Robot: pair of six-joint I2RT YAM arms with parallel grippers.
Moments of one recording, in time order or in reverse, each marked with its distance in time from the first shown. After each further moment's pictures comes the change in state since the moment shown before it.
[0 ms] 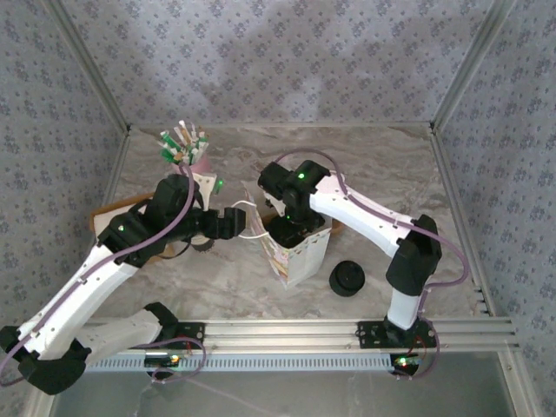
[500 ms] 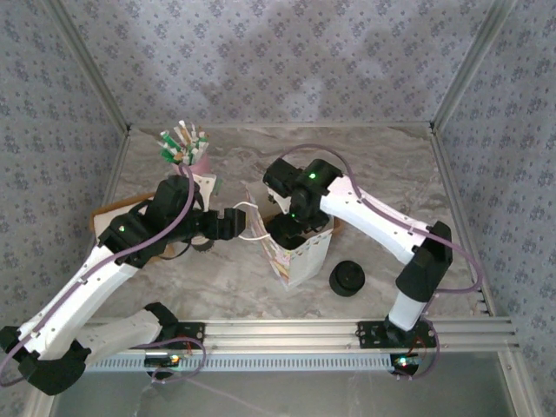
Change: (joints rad) left arm 0.000 -0.005 -0.011 0.002 0.000 -0.013; right arm 0.002 -0.077 0.002 0.000 0.008 0.015
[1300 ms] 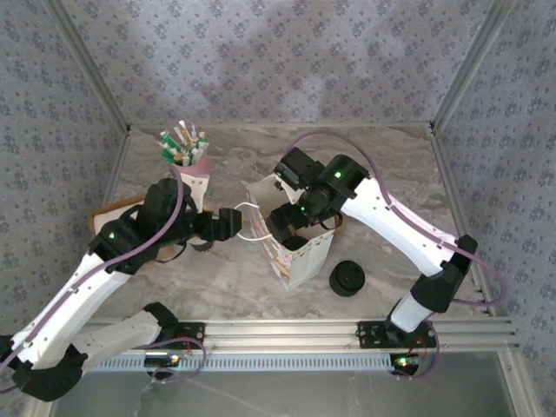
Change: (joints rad) left arm 0.000 -0.056 -0.003 0.013 -0.002 -0.016; right arm 0.006 -0.108 0.070 -0.003 0.032 0.054
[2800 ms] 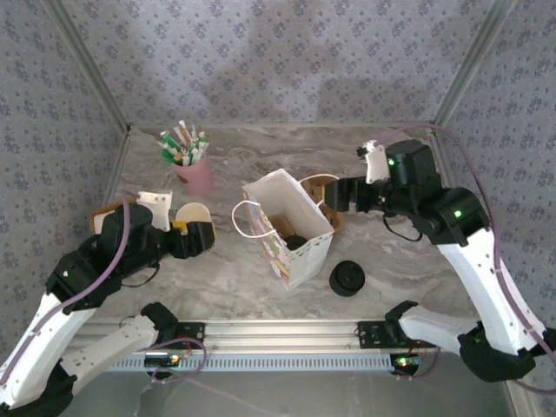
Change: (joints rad) left arm 0.001 -0.209 -0.014 -0.135 -0.055 -0.101; right arm -0.377 -0.530 -0.254 0.318 -0.187 0.014
